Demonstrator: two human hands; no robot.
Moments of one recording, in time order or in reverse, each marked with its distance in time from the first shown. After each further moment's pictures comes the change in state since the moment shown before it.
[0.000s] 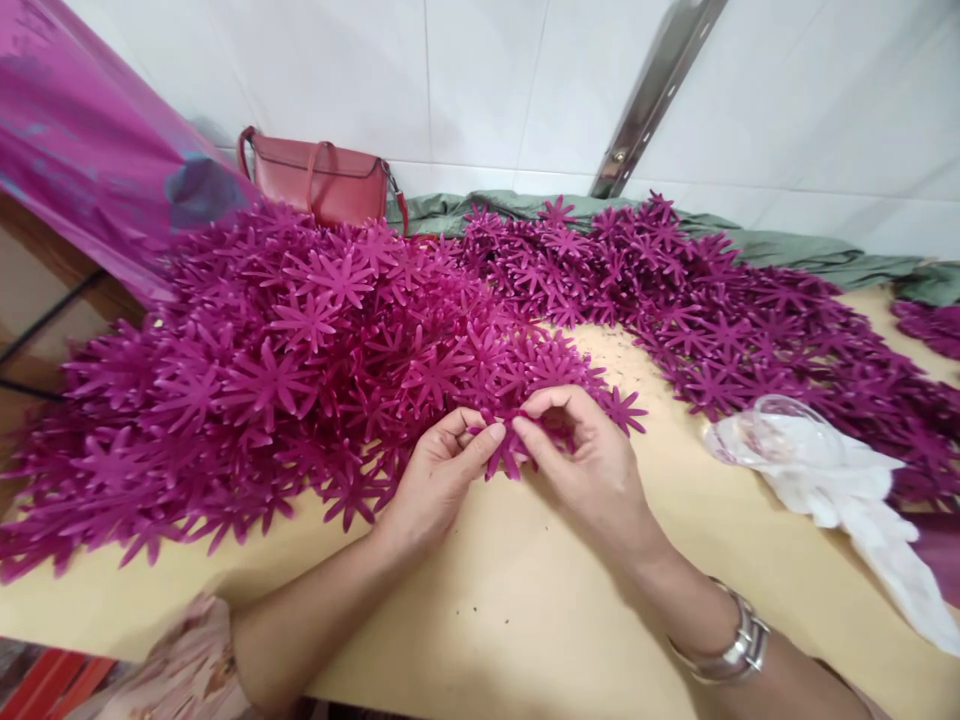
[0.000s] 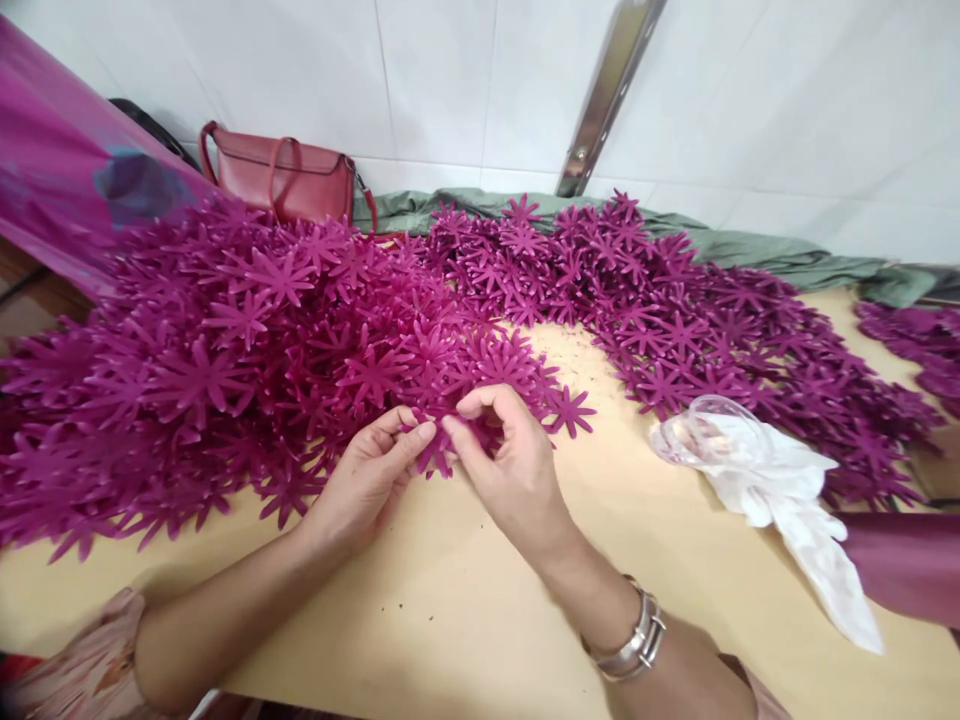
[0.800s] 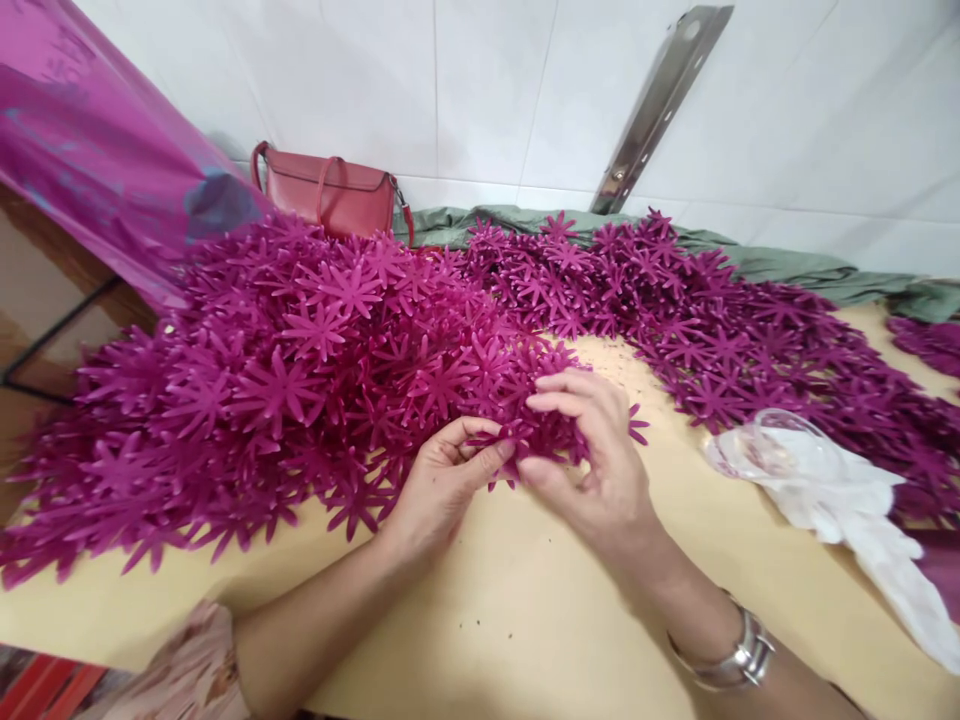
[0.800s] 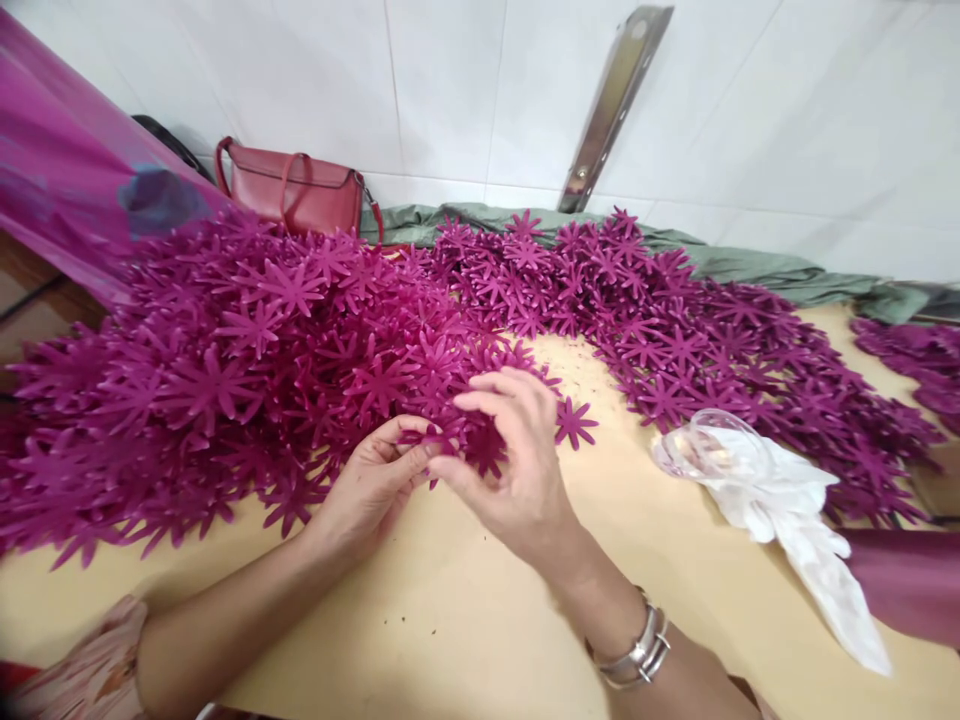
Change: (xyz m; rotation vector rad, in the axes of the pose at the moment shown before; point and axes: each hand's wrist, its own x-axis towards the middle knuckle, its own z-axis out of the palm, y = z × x) left_hand -0.001 0.005 0.004 -0.066 0.070 -0.026; right_hand 0.006 -0.010 -0.012 -0.409 0.016 -0.505
